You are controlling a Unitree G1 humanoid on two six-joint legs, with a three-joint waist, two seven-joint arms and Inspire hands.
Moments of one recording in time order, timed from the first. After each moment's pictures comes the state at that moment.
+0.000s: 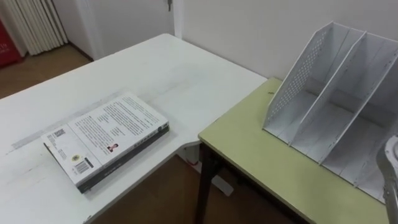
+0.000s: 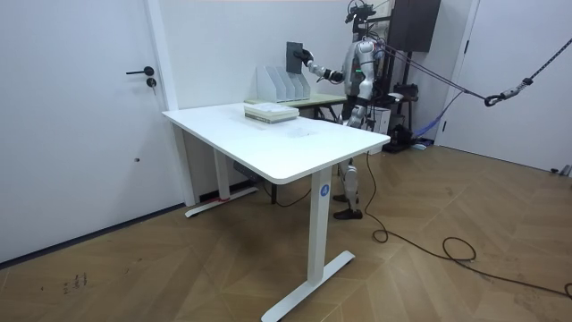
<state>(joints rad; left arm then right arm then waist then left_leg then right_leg) 0.20 0.21 -0.08 1.12 -0.48 -0.05 -0.29 -0.37 -0.35 -0.27 0.18 -0.03 -0.09 -0.89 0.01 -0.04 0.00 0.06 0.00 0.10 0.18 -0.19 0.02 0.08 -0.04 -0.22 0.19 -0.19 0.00</state>
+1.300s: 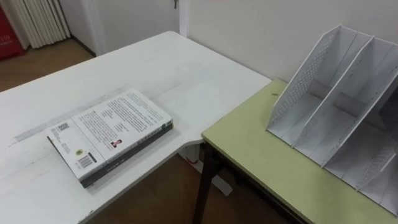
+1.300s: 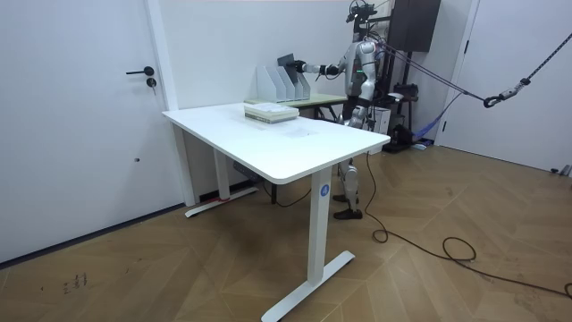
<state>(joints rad) 0.21 0.24 -0.05 1.07 -0.47 0.04 -0.33 -0.59 -0.54 -0.26 0.68 0.30 0.02 -0.68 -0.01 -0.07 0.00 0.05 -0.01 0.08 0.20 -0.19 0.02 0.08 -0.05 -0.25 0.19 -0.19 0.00</state>
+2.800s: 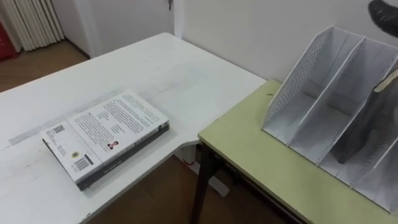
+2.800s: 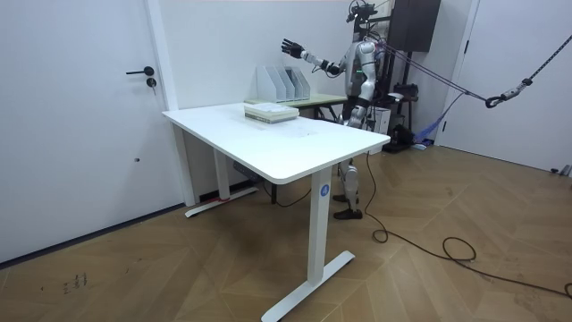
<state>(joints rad) 0.22 0.26 -0.06 1.03 -0.43 0.05 -0.31 -0.47 -0.56 -0.09 0.12 0.54 0.02 -0.33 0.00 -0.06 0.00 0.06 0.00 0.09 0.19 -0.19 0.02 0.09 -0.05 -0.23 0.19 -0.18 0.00</state>
